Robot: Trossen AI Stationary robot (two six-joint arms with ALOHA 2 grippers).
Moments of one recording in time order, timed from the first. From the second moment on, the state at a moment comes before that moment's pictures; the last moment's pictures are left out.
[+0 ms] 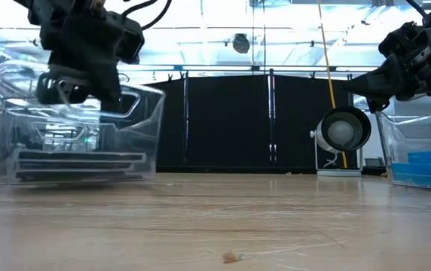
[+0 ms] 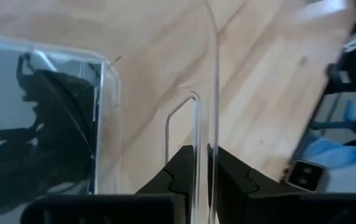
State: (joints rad) left arm -0.35 1.45 0.85 -0.28 0.02 -1.18; right arm -0.09 0.13 0.02 0.01 0.02 0.17
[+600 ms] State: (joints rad) left arm -0.35 1.45 0.85 -0.31 -0.09 -1.18; right arm -0.09 0.13 0.02 0.01 0.02 0.17
